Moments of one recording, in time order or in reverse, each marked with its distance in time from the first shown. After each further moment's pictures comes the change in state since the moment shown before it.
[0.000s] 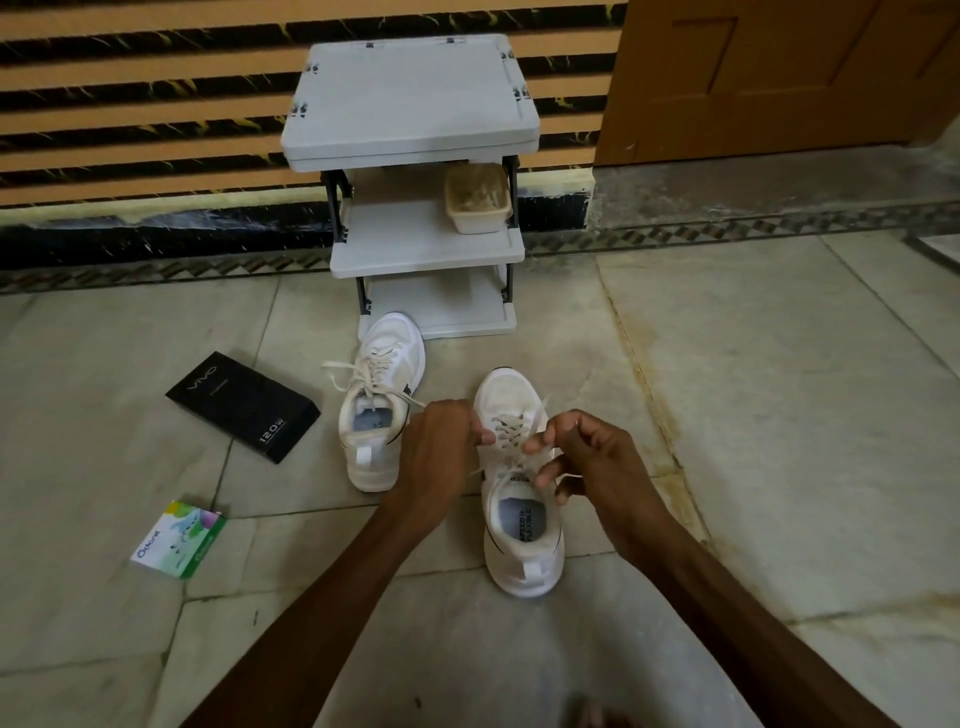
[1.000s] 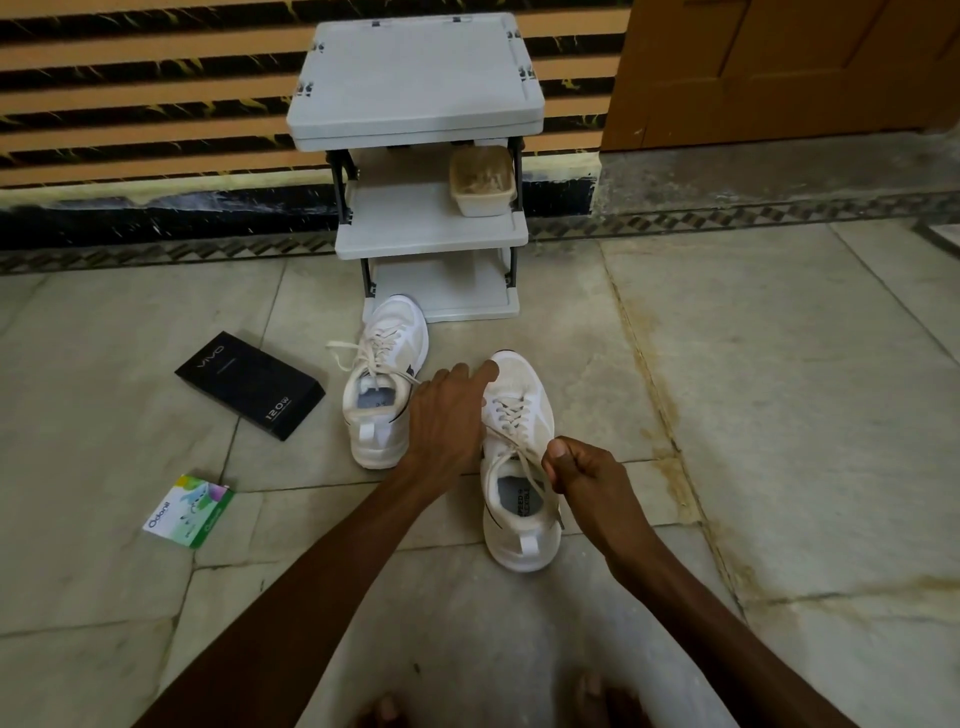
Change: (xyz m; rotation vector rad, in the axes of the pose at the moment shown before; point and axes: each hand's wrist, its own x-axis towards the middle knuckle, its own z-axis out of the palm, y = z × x) left_hand 0.009 -0.005 0.017 0.419 0.148 0.215; right_hand -0.025 0.023 0.008 -0.473 0.094 -0.056
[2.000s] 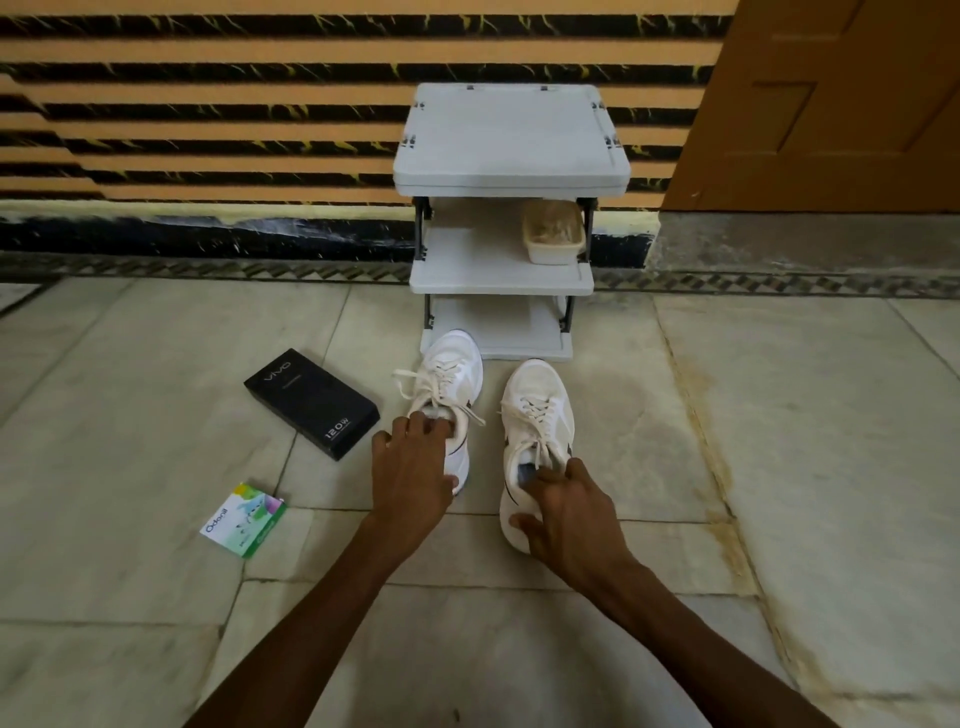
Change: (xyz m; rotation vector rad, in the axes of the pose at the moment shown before) left_hand -0.049 -0.076 -0.027 0.180 -0.096 -0.245; right_hand 0.033 -0.017 0.059 -0.992 -0.203 -0.339
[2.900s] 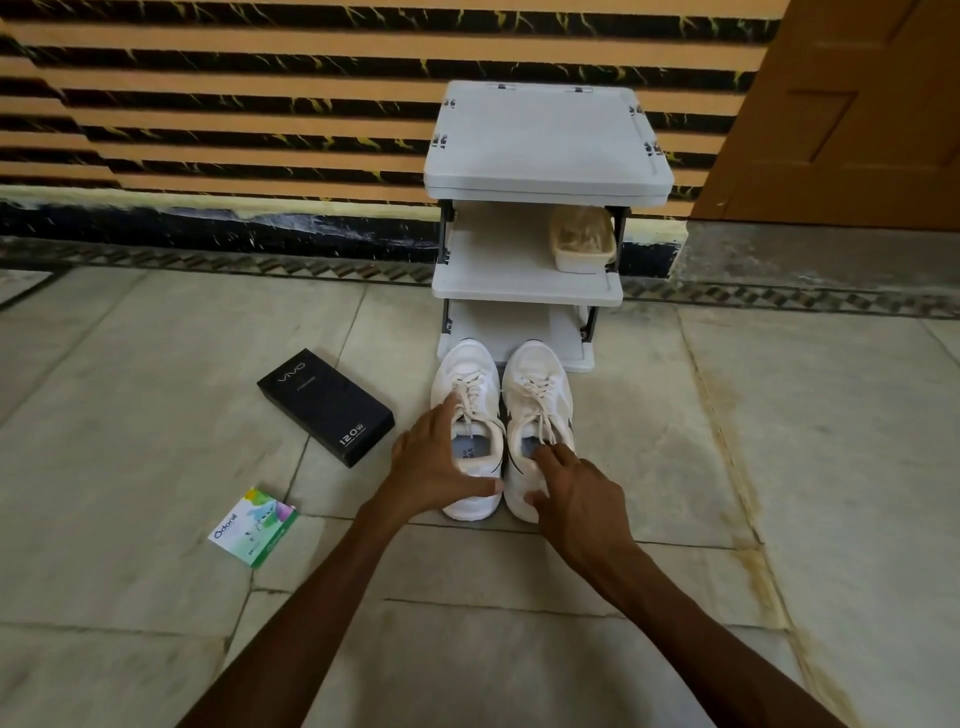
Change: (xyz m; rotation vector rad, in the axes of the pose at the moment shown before) left_hand 0.041 -0.031 0.024 -0.630 -0.270 -0.028; right_hand 0.047 -0.006 0.014 0.063 0.093 0.107
